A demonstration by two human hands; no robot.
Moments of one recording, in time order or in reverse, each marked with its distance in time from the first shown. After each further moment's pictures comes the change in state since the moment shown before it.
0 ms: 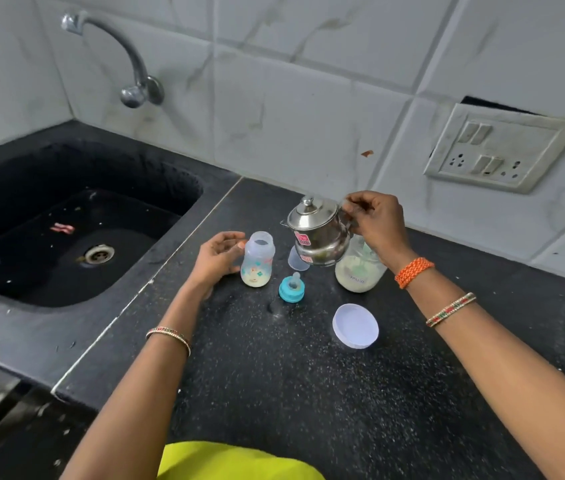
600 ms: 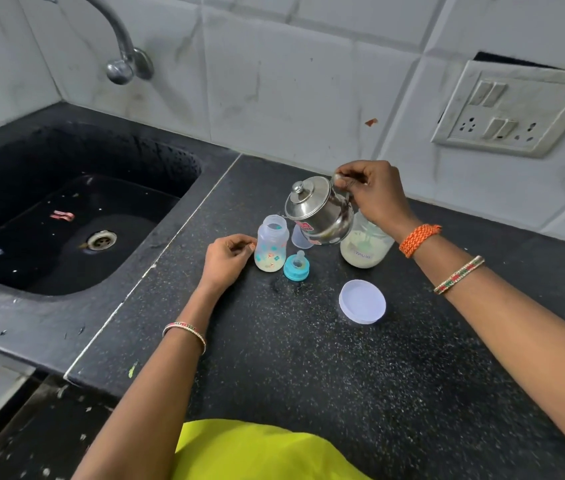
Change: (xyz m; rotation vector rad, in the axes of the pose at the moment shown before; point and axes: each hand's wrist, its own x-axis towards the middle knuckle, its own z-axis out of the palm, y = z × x) left_hand -0.008 -0.031 0.007 0.460 0.040 0.216; right_hand 0.002 -0.011 0.005 -0.168 -0.086 -0.161
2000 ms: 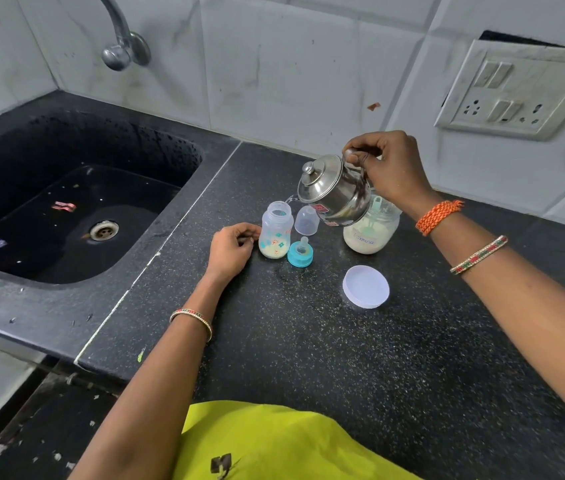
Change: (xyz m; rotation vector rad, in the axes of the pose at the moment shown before) left_hand -0.002 -0.001 0.000 0.151 -0.023 0.064; right_hand -0.002 -0.019 -0.017 -0.134 0.031 -0.100
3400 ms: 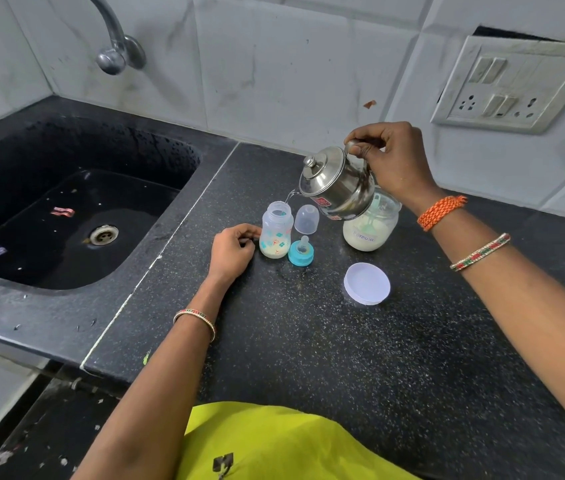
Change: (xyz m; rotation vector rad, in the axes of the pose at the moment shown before) left_hand -0.003 0.004 -0.001 -0.024 -0.002 -0.010; right_hand 0.000 -0.010 -0.007 0.003 0.057 0.027
